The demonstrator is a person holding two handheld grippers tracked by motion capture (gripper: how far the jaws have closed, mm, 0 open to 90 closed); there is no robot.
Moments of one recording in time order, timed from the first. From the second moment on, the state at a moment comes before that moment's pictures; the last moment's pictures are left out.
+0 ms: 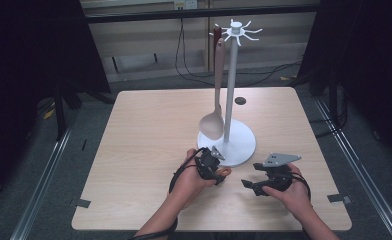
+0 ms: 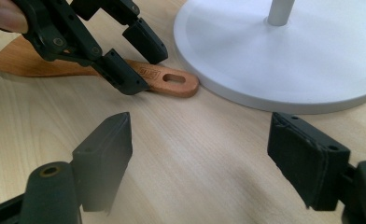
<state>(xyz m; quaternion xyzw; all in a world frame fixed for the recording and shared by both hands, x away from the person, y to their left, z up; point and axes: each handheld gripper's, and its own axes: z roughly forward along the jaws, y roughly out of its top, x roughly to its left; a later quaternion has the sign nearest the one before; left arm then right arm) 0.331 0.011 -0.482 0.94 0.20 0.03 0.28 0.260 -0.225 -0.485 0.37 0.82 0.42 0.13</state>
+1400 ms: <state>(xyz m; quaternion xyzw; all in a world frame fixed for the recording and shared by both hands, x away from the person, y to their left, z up) 0.309 0.063 -0.400 0.81 0.25 0.04 0.52 0.263 -0.174 -0.454 0.34 0.75 0.56 0.09</state>
